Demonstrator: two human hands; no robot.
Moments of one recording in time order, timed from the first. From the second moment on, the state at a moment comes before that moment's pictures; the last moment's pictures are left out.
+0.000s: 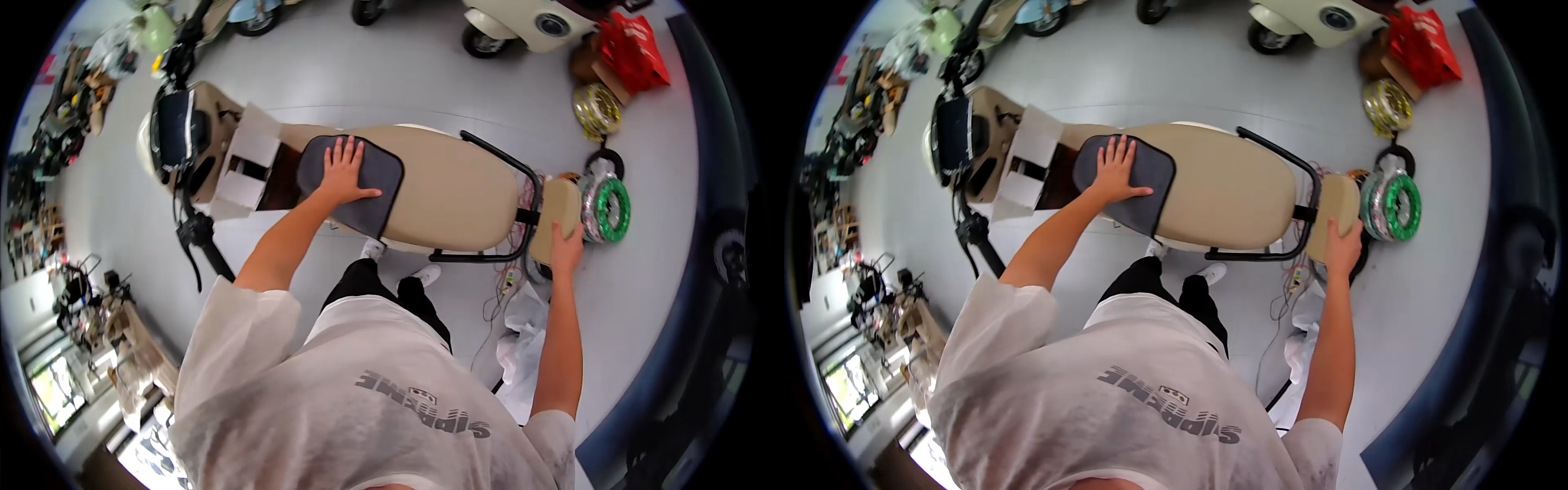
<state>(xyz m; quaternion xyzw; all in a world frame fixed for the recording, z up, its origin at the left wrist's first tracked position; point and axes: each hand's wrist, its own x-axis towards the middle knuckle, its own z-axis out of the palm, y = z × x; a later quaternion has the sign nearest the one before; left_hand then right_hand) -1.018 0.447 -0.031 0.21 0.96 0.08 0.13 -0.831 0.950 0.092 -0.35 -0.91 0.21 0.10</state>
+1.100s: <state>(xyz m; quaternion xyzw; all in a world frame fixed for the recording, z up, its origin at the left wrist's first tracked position) -0.941 0.754 -0.035 0.51 0.82 0.23 0.08 -0.839 0.927 0.109 -0.38 -0.90 0.20 0.07</state>
